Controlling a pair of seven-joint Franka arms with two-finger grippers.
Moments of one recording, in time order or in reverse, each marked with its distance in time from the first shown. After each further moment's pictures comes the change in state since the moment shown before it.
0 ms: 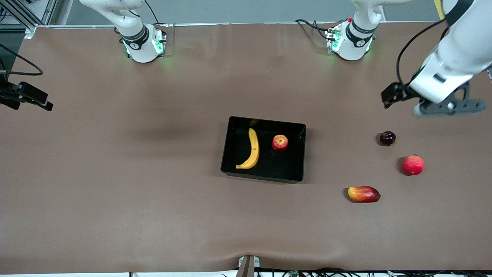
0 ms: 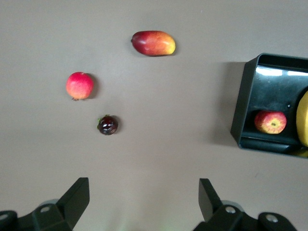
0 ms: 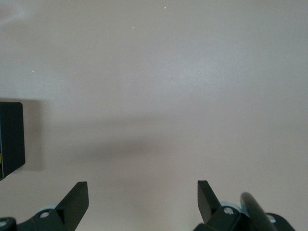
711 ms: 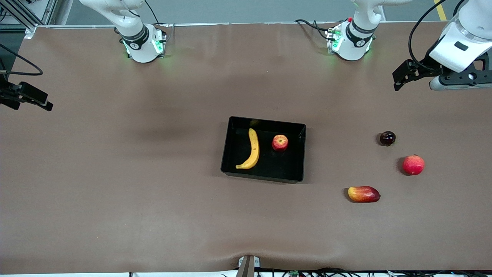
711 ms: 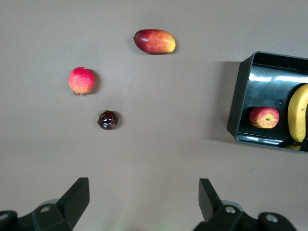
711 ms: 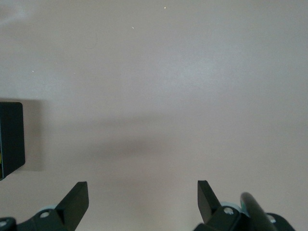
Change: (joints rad) left arm -0.004 -0.120 0.038 -0.110 -0.045 0.044 0.019; right arm 0.000 0.000 0.000 0.000 0.000 0.000 0.000
